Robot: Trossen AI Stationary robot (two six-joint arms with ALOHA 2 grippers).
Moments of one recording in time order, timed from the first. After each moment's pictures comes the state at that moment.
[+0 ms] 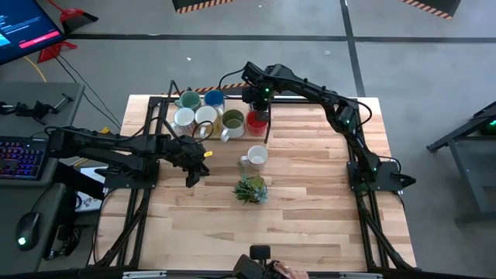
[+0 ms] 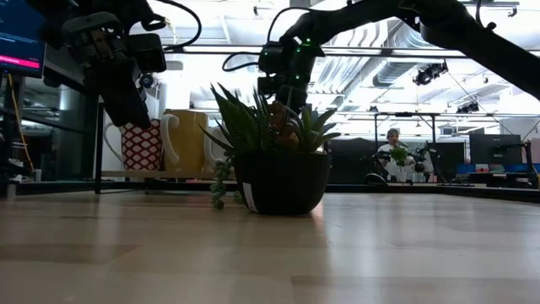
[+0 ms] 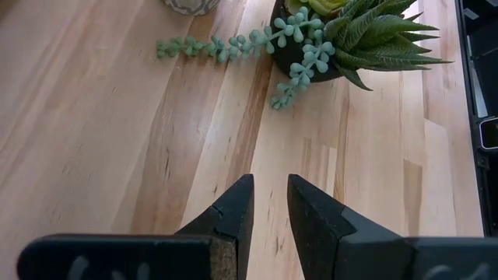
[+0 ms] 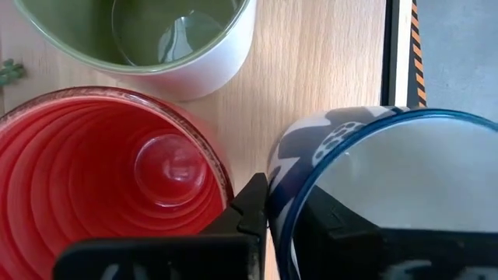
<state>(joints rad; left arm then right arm) 0.07 1.00 0.54 -0.36 0.20 -0.34 -0.53 2.29 2.29 -1.24 -0.09 -0.56</state>
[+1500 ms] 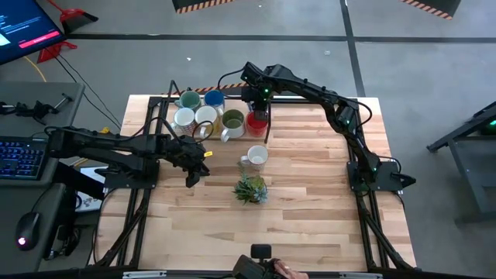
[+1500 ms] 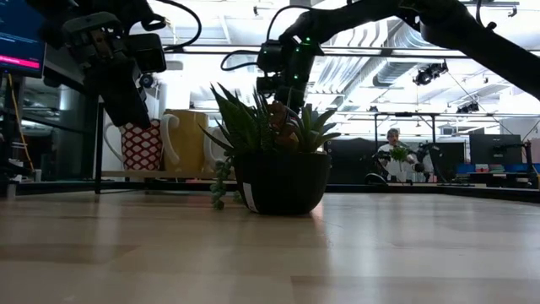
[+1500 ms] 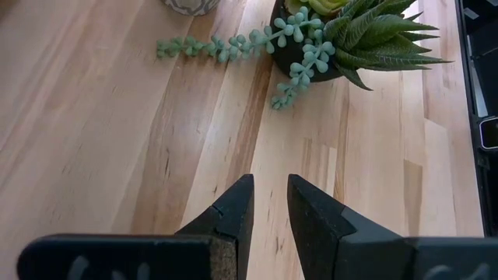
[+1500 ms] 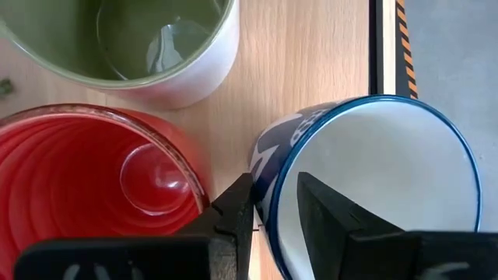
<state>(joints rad) 0.07 1.00 0.54 -0.36 0.20 -0.34 -0.53 2.29 2.29 -1.22 -0.06 -0.51</state>
